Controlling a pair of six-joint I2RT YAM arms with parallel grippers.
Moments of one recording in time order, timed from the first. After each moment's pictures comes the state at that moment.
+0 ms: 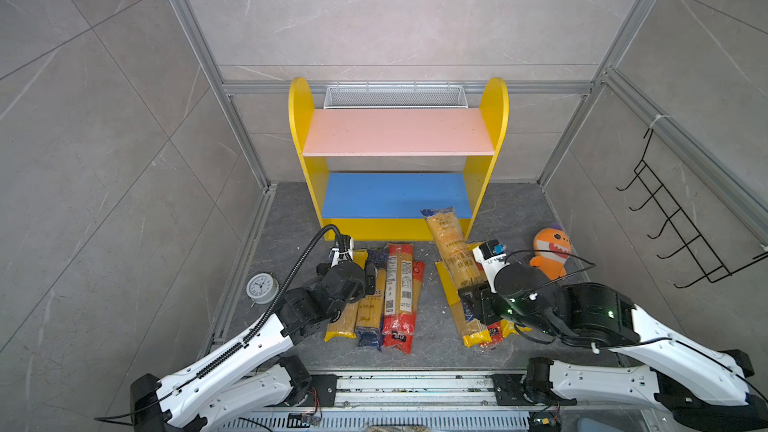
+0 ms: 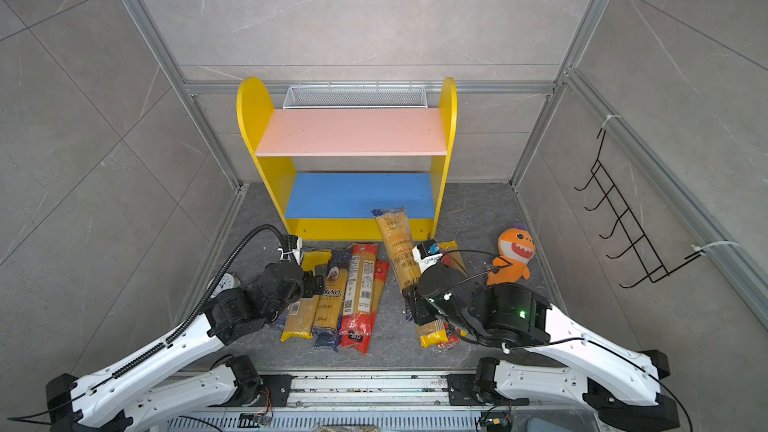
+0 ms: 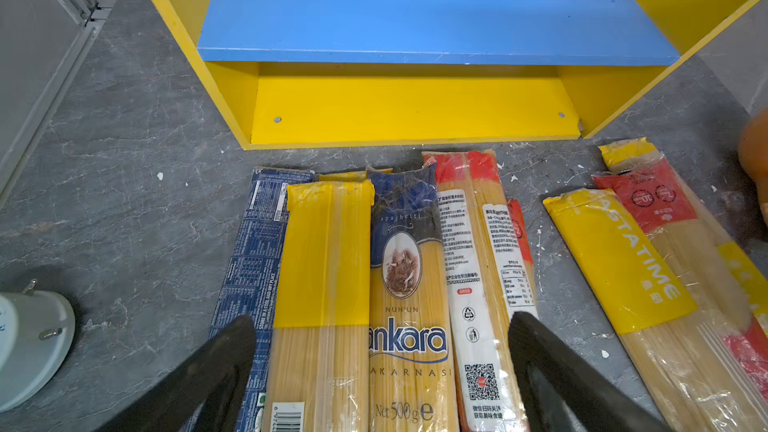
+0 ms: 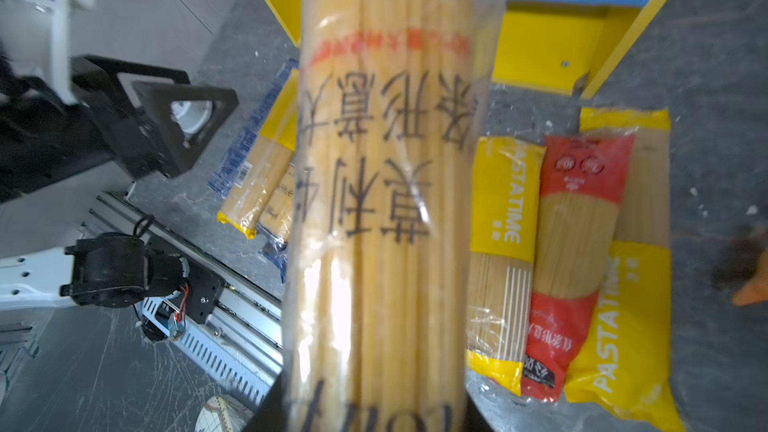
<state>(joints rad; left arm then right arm) -0.90 0.91 0.84 -0.62 -0.54 -0.54 1.17 0.96 1.34 -1.14 0.35 0.69</state>
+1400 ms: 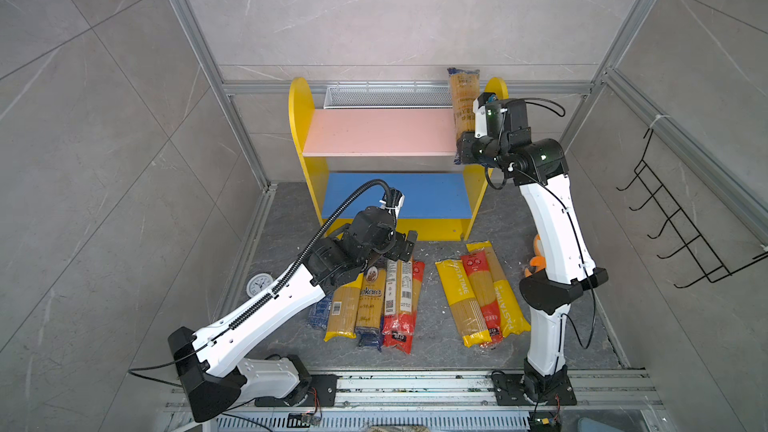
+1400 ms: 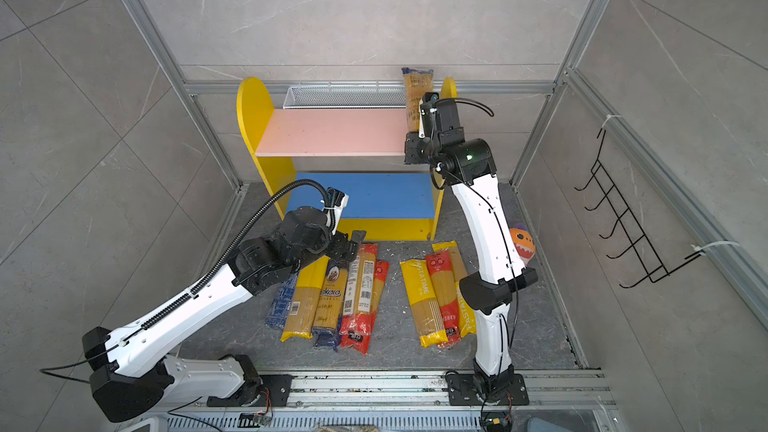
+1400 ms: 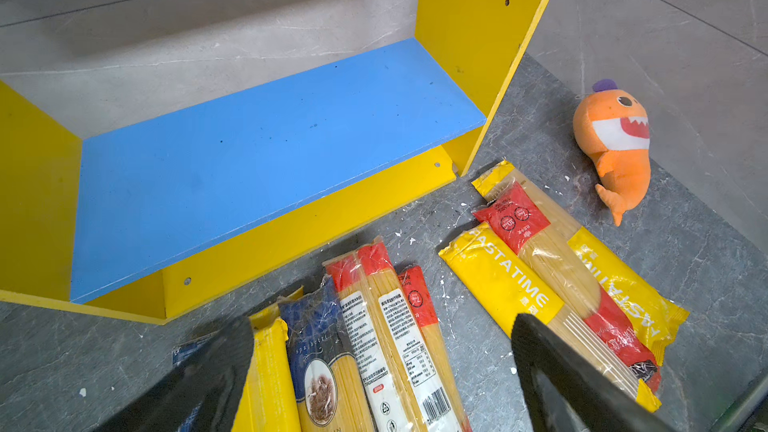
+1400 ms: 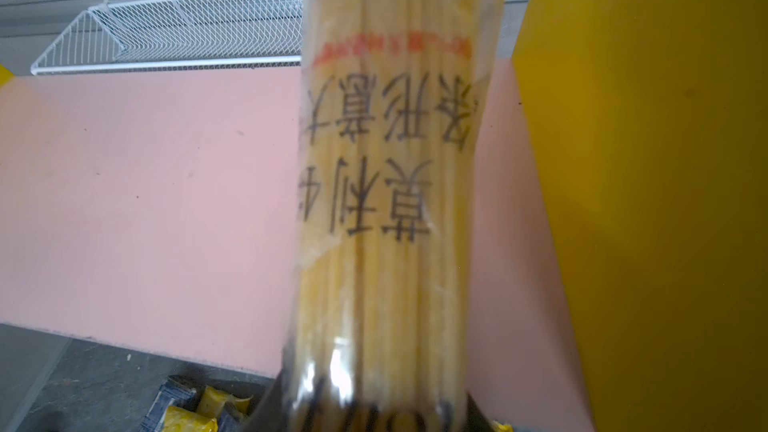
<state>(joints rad) -0.90 1.28 1.37 -0.64 -0.31 -0.20 0.42 2.03 2.75 -1.20 0.18 0.21</state>
